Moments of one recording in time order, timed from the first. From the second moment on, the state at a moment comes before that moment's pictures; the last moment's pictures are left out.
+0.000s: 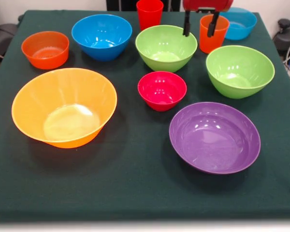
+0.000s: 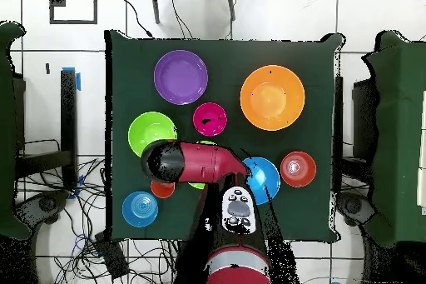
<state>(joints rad) -0.09 -0.66 -0.01 1.82 0.01 0.43 1.71</state>
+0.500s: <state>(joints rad) -0.09 -0.66 -0.01 1.82 0.01 0.43 1.71</state>
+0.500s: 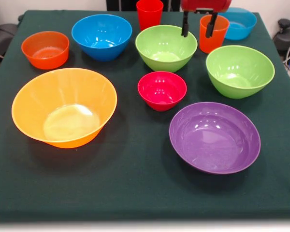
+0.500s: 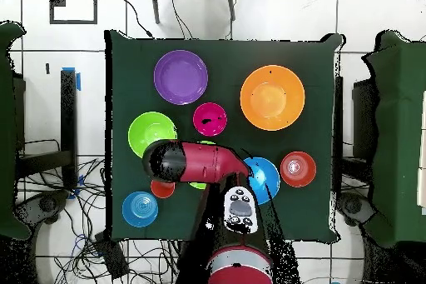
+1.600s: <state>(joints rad) -0.05 -0.57 -0.04 1.82 0.02 0.38 1.71</state>
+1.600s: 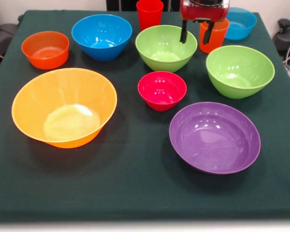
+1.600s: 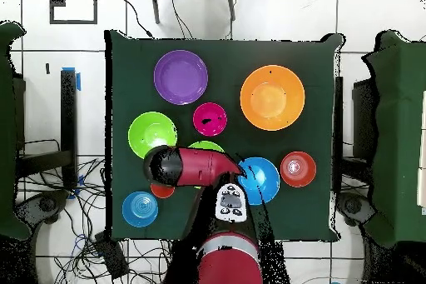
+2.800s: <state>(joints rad) -0.03 -0.50 -0.05 1.82 0.02 0.37 1.72</state>
